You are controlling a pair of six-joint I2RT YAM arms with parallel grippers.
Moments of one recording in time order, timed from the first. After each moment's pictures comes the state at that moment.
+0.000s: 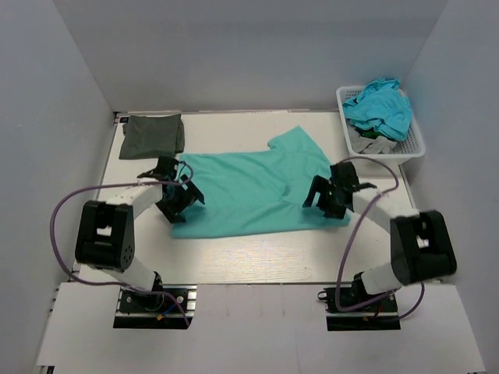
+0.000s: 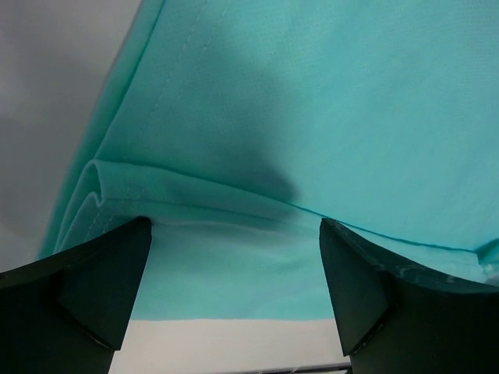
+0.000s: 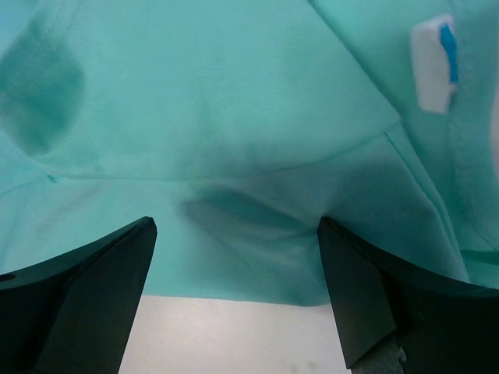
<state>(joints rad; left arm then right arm) -0.15 1.60 0.90 -0.52 0.11 -0.83 0.26 1.49 0.78 -0.33 -0.12 0.55</state>
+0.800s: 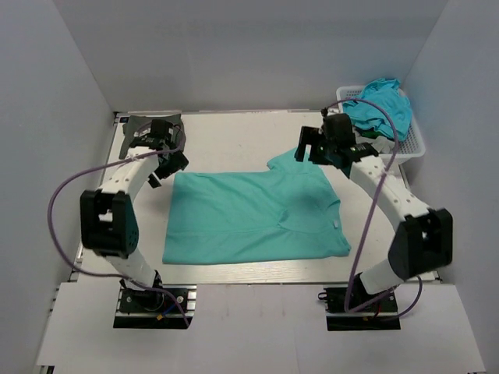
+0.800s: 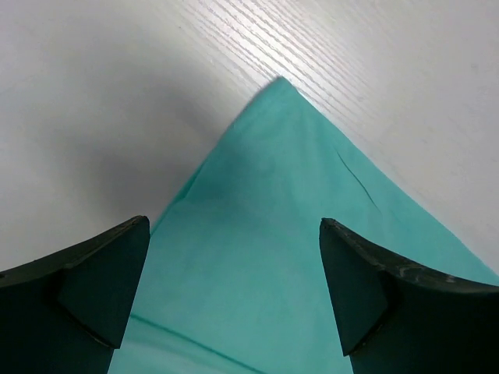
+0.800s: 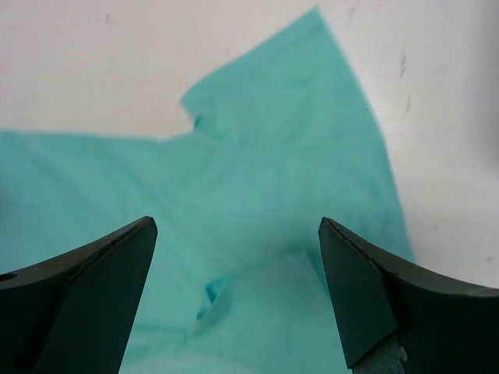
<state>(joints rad) -0.12 1.62 1.30 -0.77 -0.28 -0.75 0.36 1.45 1.20 -0.47 -0.03 0.35</state>
